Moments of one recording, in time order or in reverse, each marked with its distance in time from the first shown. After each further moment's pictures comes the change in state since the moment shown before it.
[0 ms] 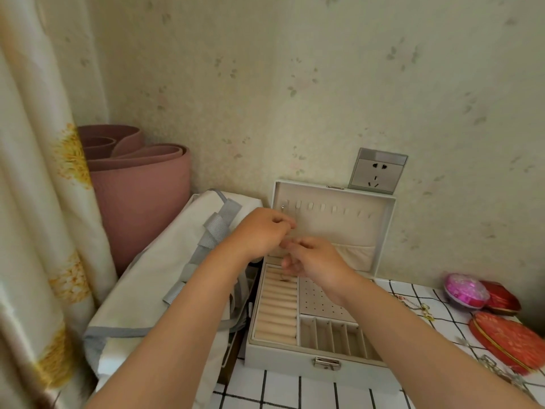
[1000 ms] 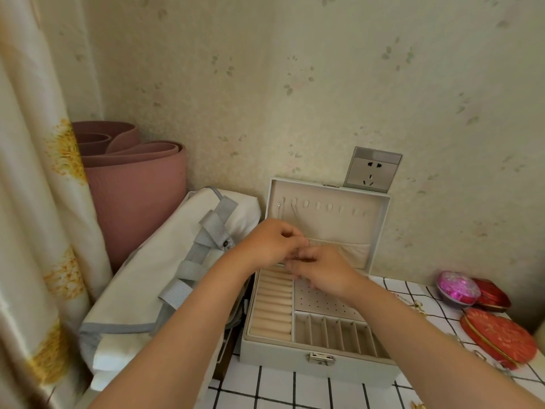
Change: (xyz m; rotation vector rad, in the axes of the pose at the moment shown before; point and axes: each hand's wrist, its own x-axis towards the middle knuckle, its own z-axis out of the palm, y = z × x) left_hand 0.001 -0.010 0.026 -0.070 -0.123 0.047; right_hand 0.002 0.021 -0.026 -0.431 -0.016 -0.046
